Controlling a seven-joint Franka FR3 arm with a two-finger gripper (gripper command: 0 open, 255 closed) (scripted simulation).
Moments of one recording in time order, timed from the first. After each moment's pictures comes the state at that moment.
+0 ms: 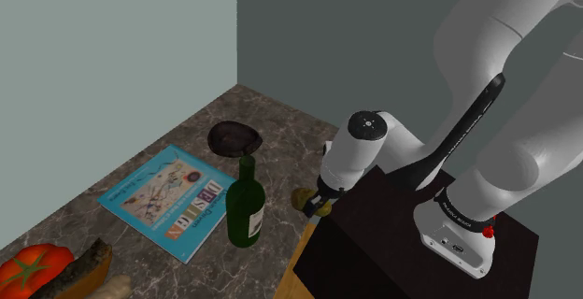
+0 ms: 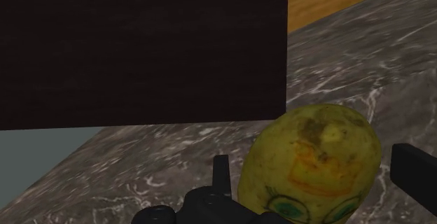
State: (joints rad) arm -0.32 0.21 0.96 -2.76 -0.78 2.80 1.37
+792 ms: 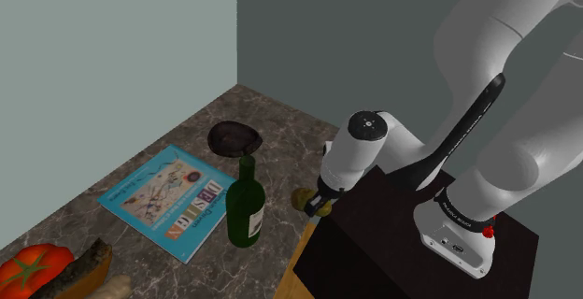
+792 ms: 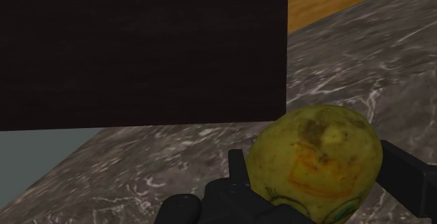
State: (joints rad) arm -0.32 0.21 0.96 -2.76 -0.78 2.80 1.37
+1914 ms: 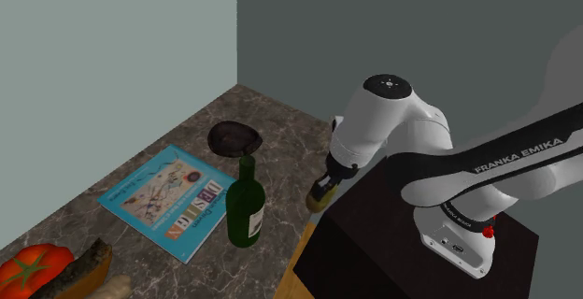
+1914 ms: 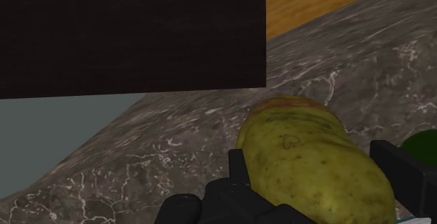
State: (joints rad) arm -0.10 -0.33 0.99 -2.80 0.39 2.58 0.52
